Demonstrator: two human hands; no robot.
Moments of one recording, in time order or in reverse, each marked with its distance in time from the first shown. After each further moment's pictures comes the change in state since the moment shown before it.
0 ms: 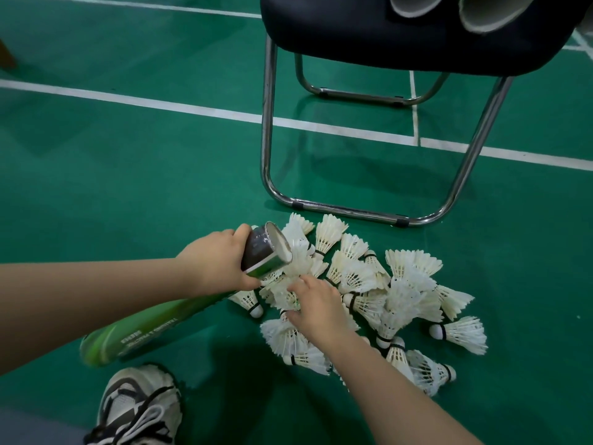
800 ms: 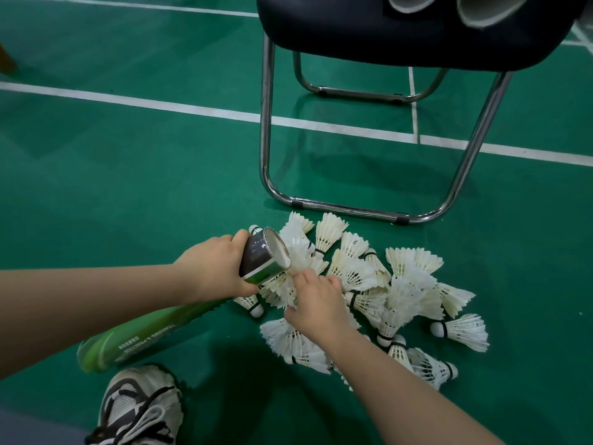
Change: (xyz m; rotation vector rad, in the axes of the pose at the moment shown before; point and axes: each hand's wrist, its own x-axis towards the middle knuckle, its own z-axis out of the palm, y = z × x) left_hand -0.006 0.000 0.005 0.008 -0.014 -0.002; right_hand 0.007 -0.006 0.000 -0.102 0.055 -0.015
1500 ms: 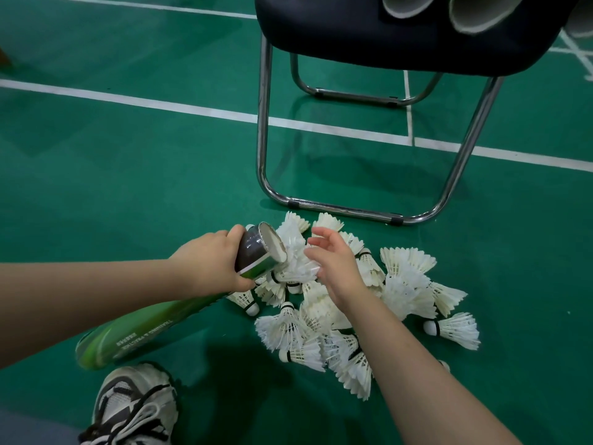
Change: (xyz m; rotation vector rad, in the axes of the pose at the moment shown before) left_hand 0.000 0.001 -0.003 -0.025 0.021 -0.015; right_hand 0.013 0.011 -0.062 1.335 0.084 0.392
